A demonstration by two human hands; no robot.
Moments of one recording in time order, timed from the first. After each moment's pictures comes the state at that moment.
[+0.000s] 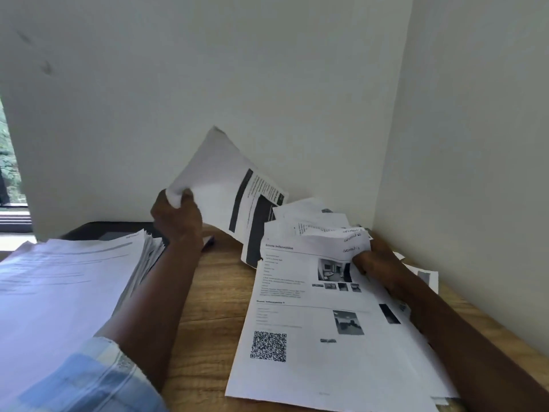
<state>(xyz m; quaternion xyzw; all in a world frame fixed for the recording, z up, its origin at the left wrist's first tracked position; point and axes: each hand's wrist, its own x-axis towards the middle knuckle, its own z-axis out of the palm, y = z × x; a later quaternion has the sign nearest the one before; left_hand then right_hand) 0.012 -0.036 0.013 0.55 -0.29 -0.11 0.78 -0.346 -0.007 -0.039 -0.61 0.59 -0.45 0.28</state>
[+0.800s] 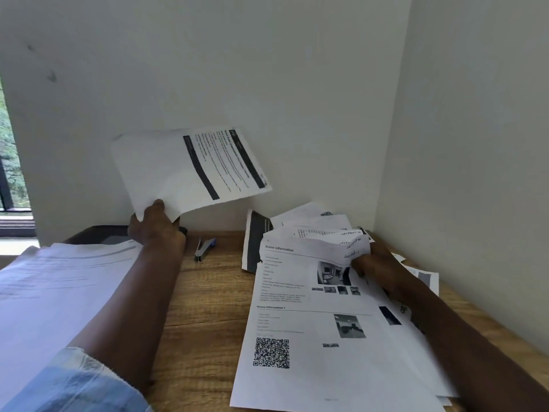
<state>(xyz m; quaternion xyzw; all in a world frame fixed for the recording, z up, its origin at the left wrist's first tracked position) 0.051 -0.040 0.017 0.33 -0.08 -0.40 0.85 -0.342 -0.006 -0.041 -0.62 0.57 -0.45 0.30</state>
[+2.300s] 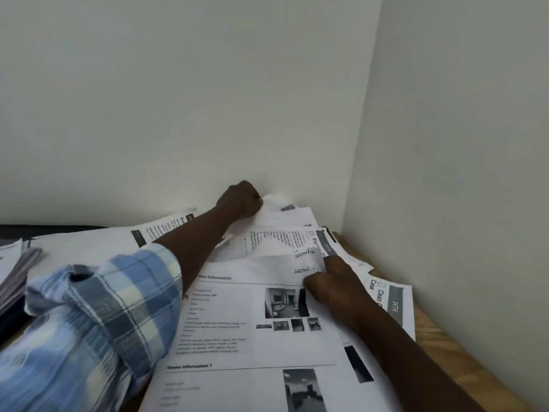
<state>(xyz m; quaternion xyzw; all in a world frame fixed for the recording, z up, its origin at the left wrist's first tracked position) -0.151 -0.207 0.026 0.61 -0.73 -0.07 0.31 -0.356 -0.024 -0.059 -0.62 0.61 -0.42 0.25</state>
